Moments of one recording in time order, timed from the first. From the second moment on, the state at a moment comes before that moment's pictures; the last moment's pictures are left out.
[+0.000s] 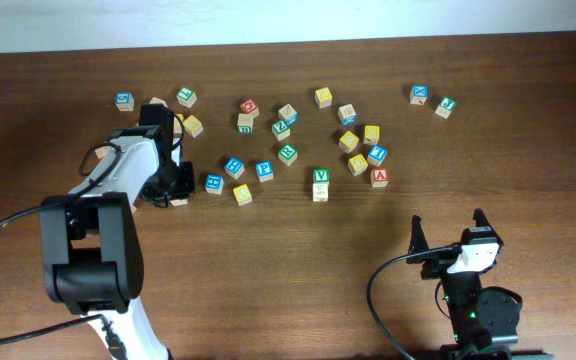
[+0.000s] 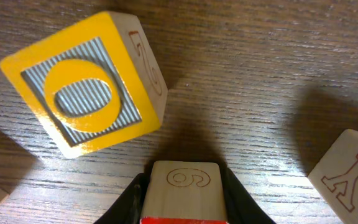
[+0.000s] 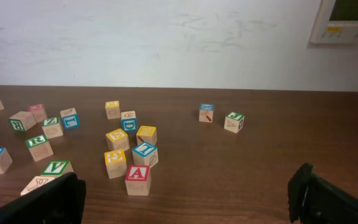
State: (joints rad) left arm -0.01 2.03 1.36 -0.85 -0.03 -0.13; right arm 0.01 0.01 0.01 -0.07 -0.03 0.01
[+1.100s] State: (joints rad) left arm -0.50 1.50 1.29 -1.15 0.20 -0.46; right arm 0.01 0.01 0.01 -0.07 -0.03 0.01
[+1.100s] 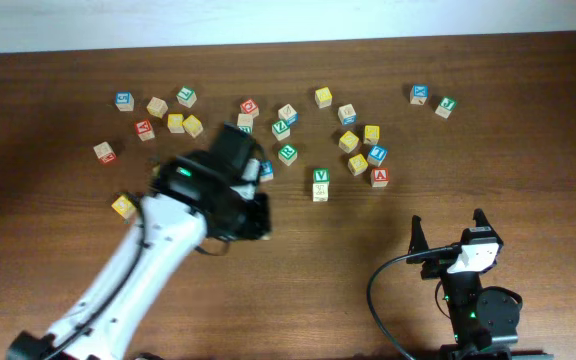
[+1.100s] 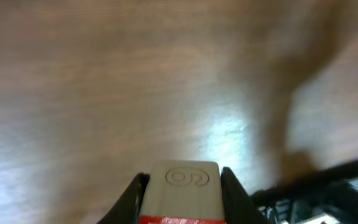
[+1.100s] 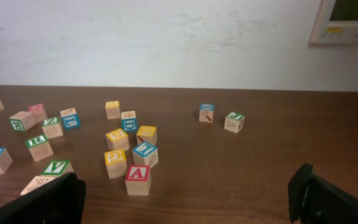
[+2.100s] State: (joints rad) left arm -0.61 1.73 0.94 -0.63 -0.15 -0.56; right arm 0.01 0.01 0.01 -0.07 -0.03 0.01
